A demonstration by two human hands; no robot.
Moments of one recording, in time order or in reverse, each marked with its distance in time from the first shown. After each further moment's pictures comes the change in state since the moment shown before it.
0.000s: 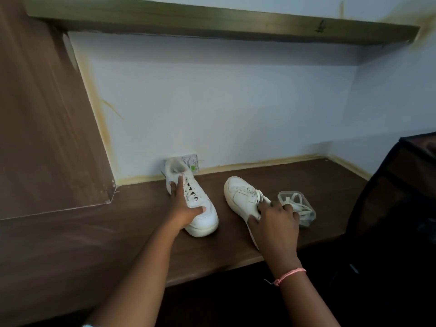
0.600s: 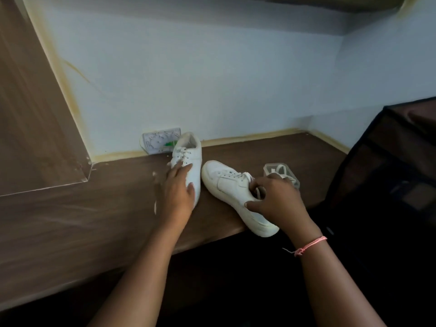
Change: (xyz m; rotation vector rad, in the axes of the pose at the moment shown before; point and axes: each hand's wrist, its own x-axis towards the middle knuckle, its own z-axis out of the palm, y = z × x) left_hand -0.052 0.006 0.019 0.462 0.341 0.434; right_hand -0.007 0.030 -0.041 0.217 -0.269 -0.090
